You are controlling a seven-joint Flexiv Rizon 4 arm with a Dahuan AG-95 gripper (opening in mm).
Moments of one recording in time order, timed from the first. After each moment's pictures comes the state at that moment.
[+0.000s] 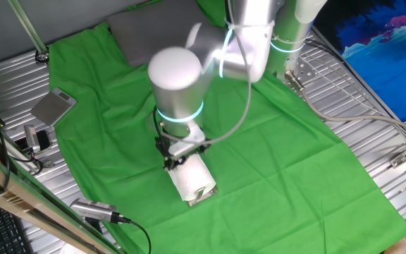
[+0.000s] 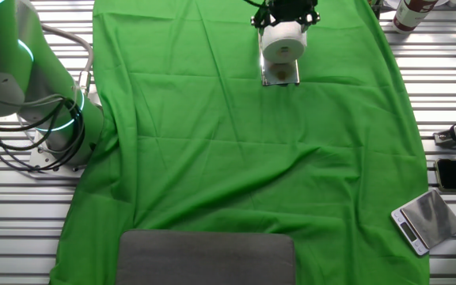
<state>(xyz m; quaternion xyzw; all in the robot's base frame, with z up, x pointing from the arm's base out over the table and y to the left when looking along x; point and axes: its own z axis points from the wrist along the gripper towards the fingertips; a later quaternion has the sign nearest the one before) 0.487 0.214 0.100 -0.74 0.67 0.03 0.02</state>
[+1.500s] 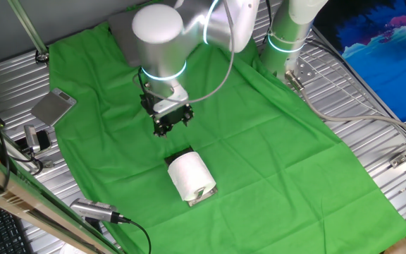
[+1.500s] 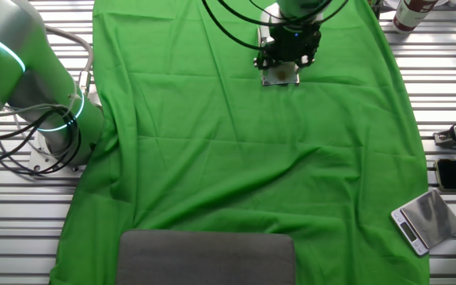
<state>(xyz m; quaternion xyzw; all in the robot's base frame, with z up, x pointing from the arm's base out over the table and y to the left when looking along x) 0.482 0.116 0.104 -0.72 0.69 0.01 0.01</state>
